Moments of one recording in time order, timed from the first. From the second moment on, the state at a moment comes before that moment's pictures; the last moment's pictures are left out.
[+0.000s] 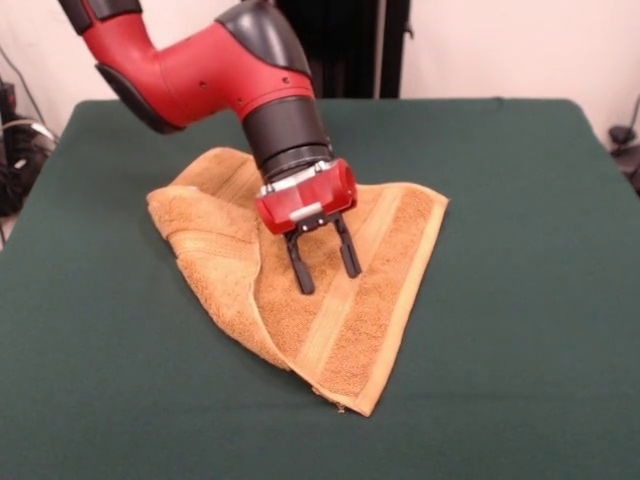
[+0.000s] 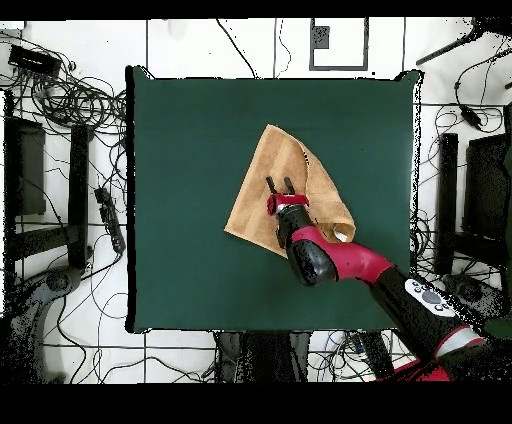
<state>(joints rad) -0.92 -0.15 0.60 1.78 -0.77 -0.41 1.82</state>
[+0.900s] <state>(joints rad) -0.96 -0.22 0.59 1.78 -0.84 -0.32 1.82</state>
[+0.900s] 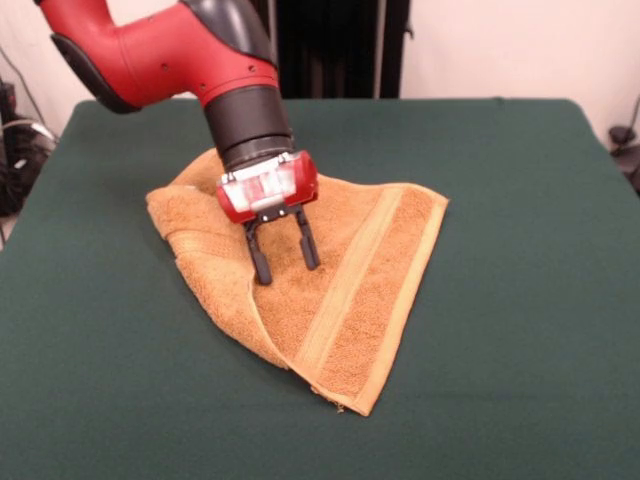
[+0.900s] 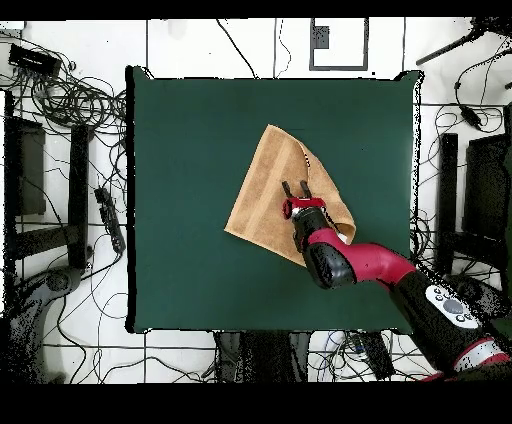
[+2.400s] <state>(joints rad) -0.58 -0.25 0.17 1.62 -0.90 -0.63 1.82</state>
